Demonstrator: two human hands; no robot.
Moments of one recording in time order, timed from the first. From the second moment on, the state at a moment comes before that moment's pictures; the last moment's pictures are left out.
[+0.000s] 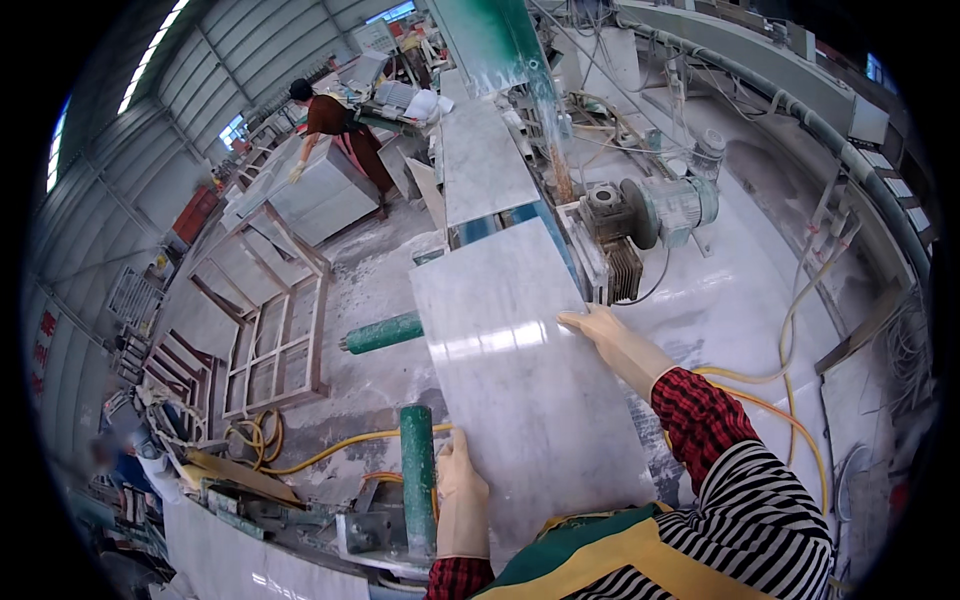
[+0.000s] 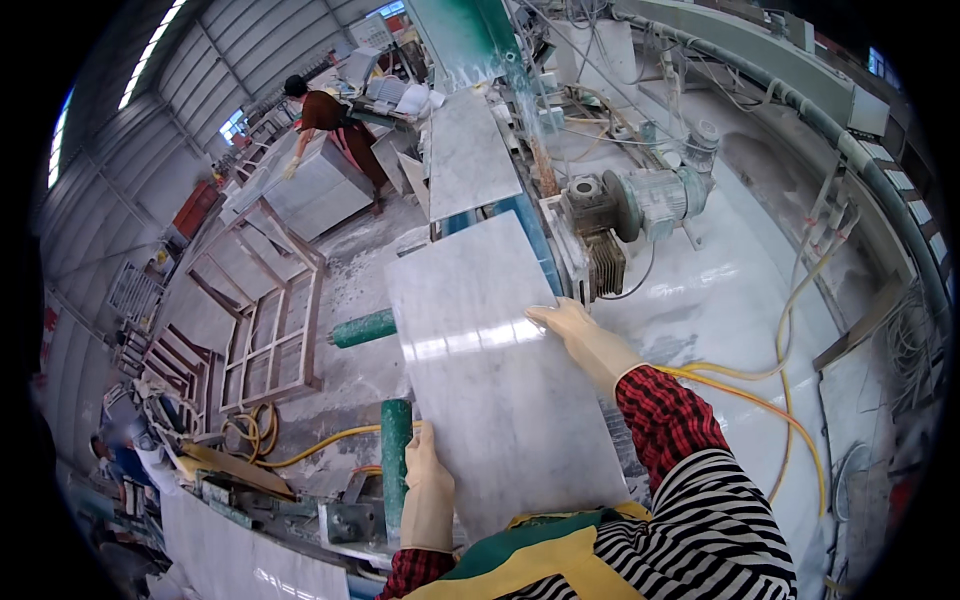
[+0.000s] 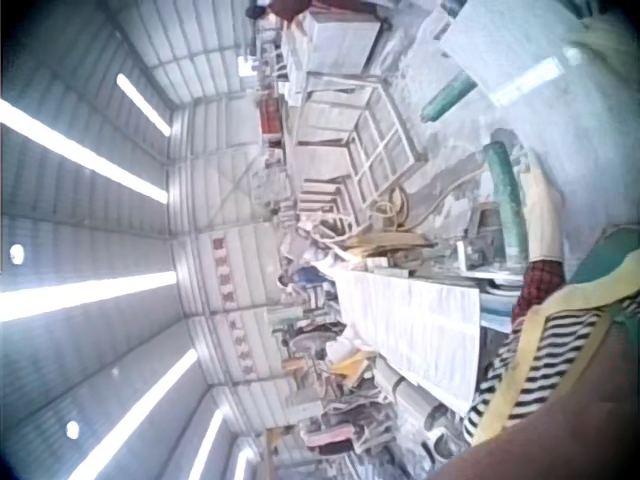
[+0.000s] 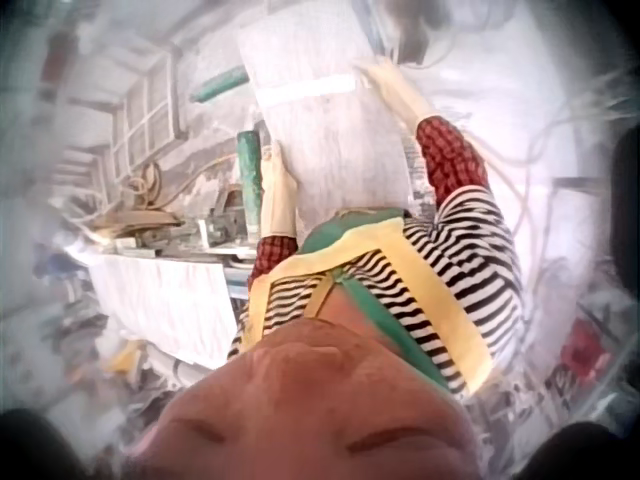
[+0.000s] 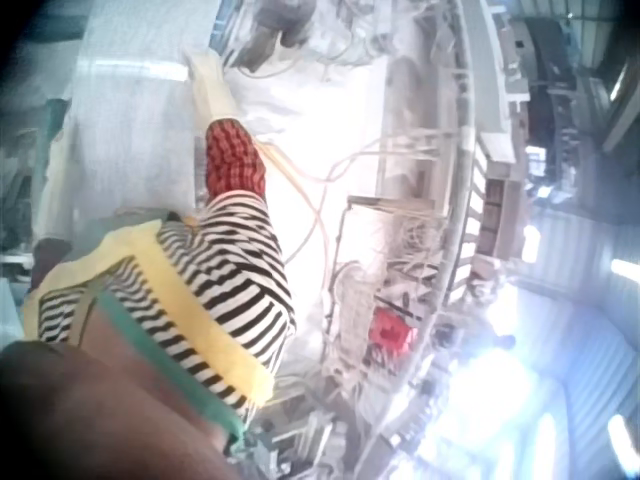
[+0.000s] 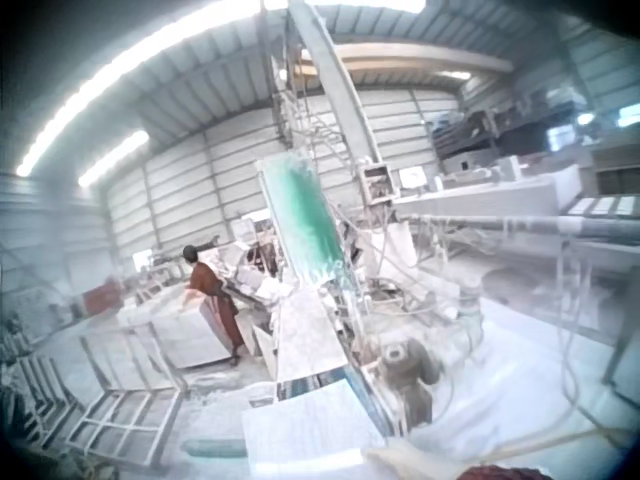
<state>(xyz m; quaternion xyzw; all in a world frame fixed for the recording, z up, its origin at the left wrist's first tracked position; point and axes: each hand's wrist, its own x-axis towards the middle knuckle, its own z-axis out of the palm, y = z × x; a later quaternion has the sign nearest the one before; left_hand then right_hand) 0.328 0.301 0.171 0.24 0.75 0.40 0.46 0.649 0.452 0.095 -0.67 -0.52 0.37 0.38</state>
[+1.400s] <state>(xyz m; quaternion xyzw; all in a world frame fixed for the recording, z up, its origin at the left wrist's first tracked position) 0.280 0.430 0.072 0.16 0.52 0.30 0.78 0.619 0.410 0.105 -0.58 -0.16 0.68 0.43</state>
